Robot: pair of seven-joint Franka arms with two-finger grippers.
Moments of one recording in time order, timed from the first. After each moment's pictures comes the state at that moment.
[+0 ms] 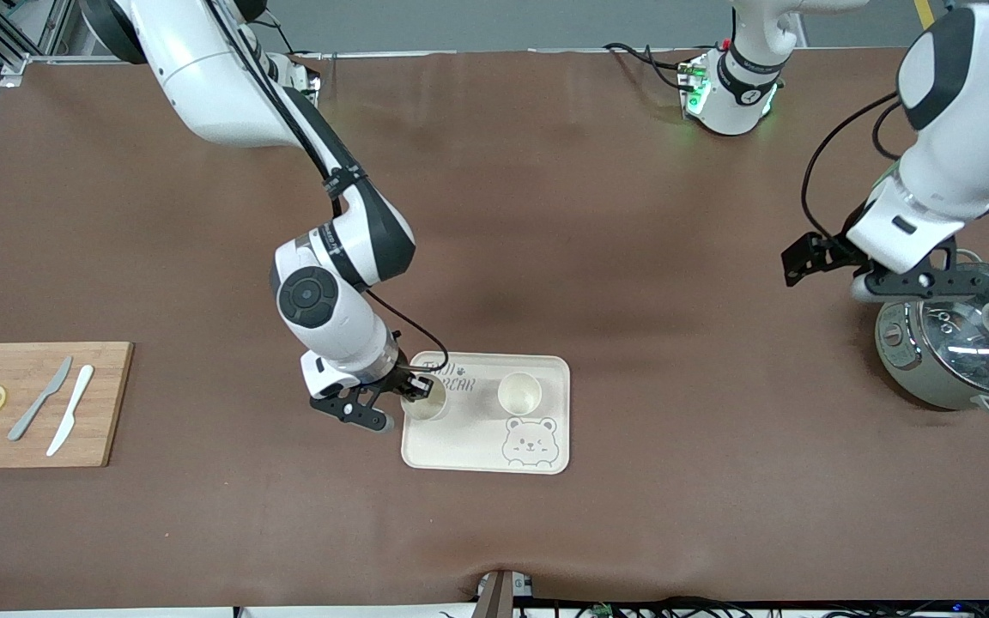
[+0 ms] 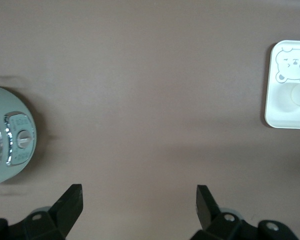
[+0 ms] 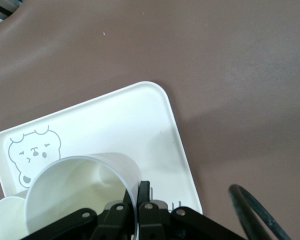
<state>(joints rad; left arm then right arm) -0.09 -0.02 -0.06 -1.82 0.00 1.88 -0.16 0.47 0.74 0.03 -1.37 0.06 2.30 0.81</state>
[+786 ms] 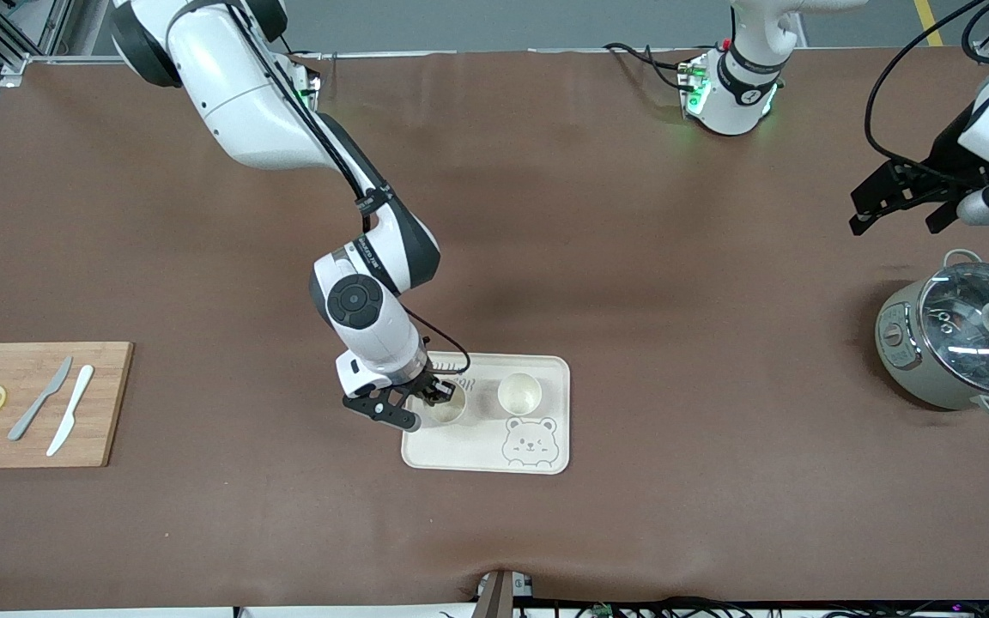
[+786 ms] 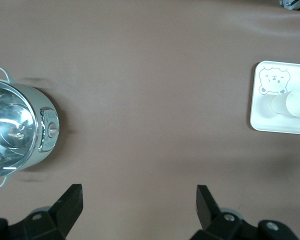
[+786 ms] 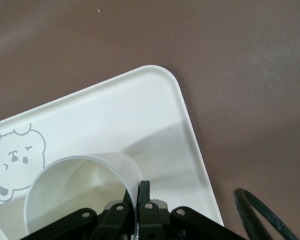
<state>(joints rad) -0.07 -0.11 -0.03 -1.71 -0.03 1.73 -0.12 0.51 0.83 0.03 -1.36 0.02 2.39 0.88</state>
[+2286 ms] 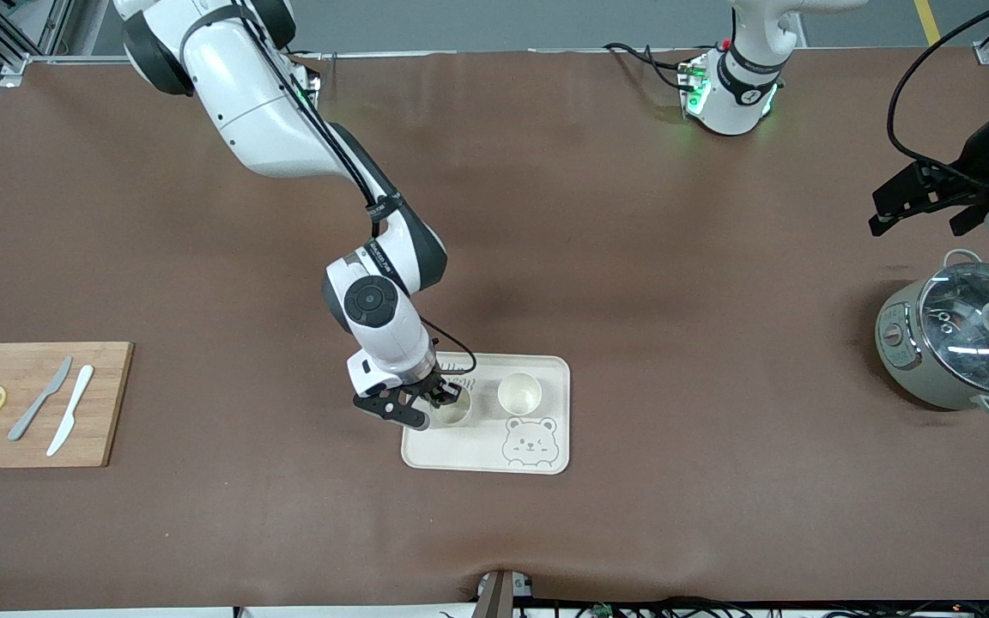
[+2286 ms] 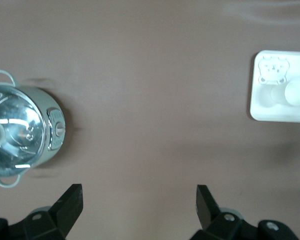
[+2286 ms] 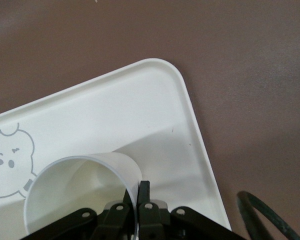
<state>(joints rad) -0.07 0.01 -0.02 -1.49 -0.03 1.57 -0.05 0.53 0.86 0.02 -1.36 -0.02 2.45 0.91</state>
